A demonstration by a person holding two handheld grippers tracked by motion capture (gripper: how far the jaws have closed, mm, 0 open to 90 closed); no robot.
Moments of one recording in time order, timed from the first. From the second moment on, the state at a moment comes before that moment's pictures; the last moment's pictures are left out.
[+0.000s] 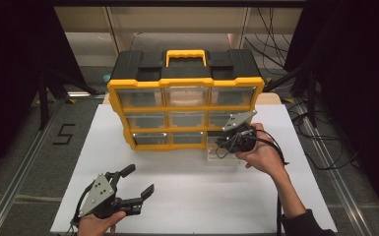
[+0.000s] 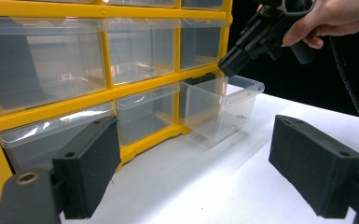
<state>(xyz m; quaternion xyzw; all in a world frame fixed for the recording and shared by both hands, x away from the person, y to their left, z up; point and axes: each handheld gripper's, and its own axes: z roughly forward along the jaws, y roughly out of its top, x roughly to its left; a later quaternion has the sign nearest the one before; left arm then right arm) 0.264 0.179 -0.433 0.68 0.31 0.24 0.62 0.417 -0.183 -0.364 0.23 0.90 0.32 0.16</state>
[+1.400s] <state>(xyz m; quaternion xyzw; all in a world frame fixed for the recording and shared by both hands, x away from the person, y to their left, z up) 0.264 0.179 -0.433 0.68 0.31 0.24 0.62 0.379 -0.178 -0.351 0.25 0.84 0.45 0.16</state>
